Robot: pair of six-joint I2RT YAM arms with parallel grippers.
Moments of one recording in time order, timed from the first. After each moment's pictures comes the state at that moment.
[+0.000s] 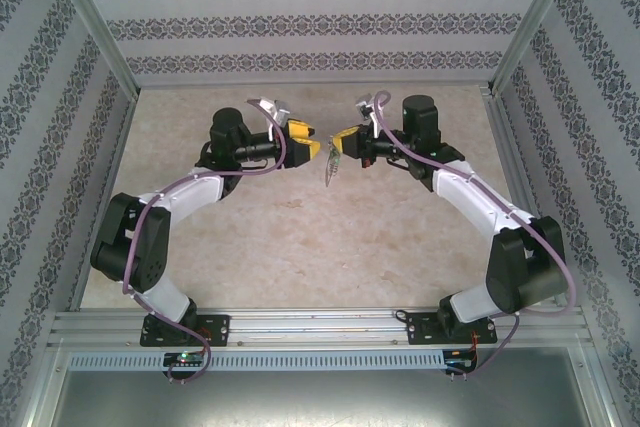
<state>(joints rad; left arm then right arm) -0.33 1.63 1.01 0.56 0.98 -0.28 0.32 1.47 1.10 -0.04 -0.91 0.05</state>
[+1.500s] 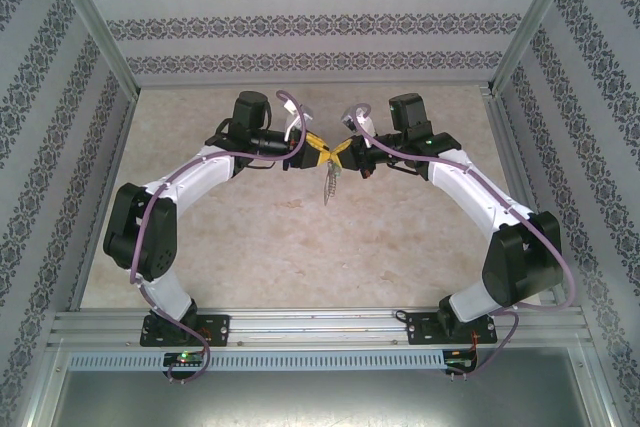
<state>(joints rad) -0.37 1.72 1.27 -0.03 1.12 0.04 0.35 1.52 1.22 -0.42 -0.88 -0.27</state>
